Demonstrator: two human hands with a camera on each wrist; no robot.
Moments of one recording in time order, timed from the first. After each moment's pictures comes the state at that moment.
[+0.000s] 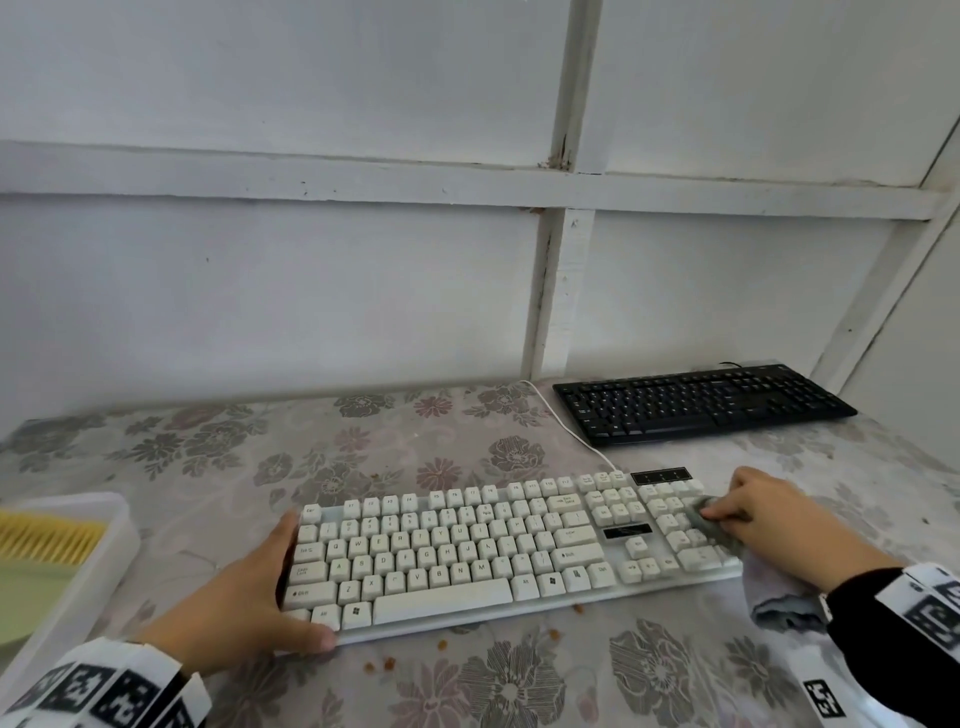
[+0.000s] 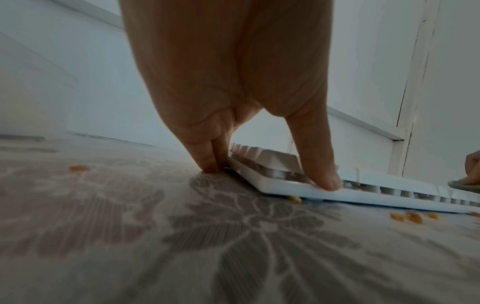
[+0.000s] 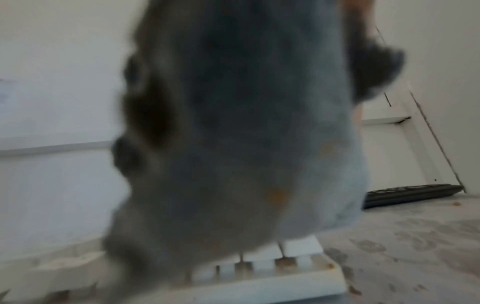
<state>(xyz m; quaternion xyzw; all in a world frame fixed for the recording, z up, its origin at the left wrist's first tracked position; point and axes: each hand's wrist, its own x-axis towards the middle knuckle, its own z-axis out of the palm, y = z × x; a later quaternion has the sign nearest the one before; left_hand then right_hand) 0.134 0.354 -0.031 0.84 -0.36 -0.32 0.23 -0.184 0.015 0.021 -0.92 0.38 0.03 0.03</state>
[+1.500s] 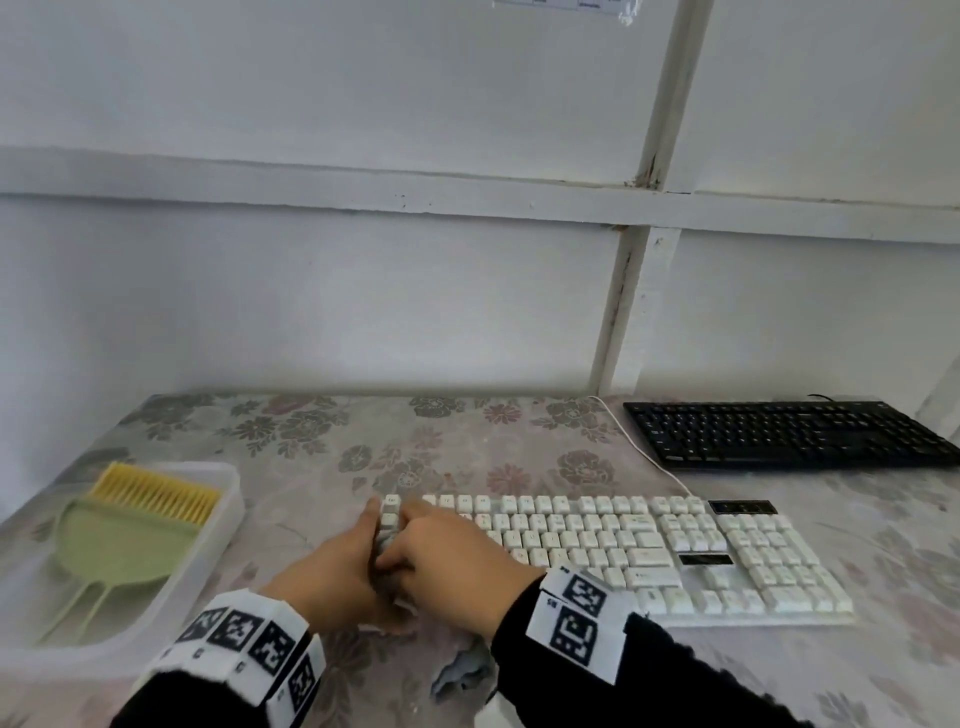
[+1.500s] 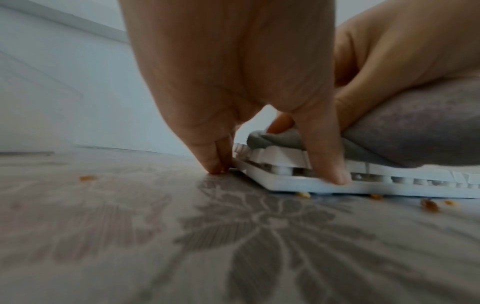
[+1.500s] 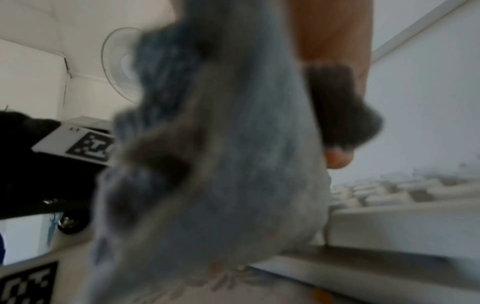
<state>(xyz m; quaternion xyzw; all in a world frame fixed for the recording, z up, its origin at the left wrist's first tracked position) 0.122 0.348 -0.020 0.86 -0.36 -0.30 0.23 0.027 0.239 0.015 -0.98 -0.02 0.01 0.18</state>
